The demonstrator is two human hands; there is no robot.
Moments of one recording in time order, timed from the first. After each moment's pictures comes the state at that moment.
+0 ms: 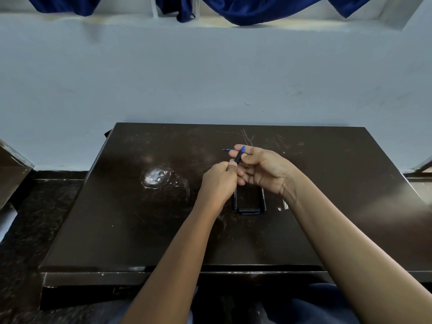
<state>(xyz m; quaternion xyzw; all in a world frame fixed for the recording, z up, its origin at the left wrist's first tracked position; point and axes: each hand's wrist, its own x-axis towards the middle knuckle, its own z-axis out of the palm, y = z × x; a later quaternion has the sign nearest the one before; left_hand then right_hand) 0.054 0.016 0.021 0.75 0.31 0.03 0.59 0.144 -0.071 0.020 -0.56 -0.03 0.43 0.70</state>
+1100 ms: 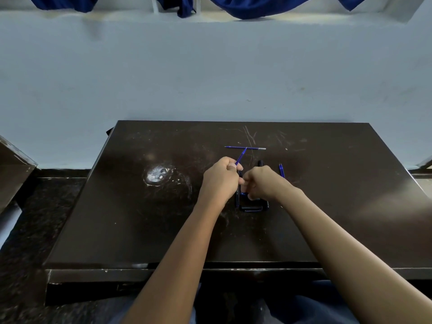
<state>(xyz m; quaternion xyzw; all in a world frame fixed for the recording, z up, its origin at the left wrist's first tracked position) 0.055 0.016 0.017 0.76 0.33 0.02 0.56 0.147 -0.078 -0.025 -0.91 -0.29 0.26 0.11</state>
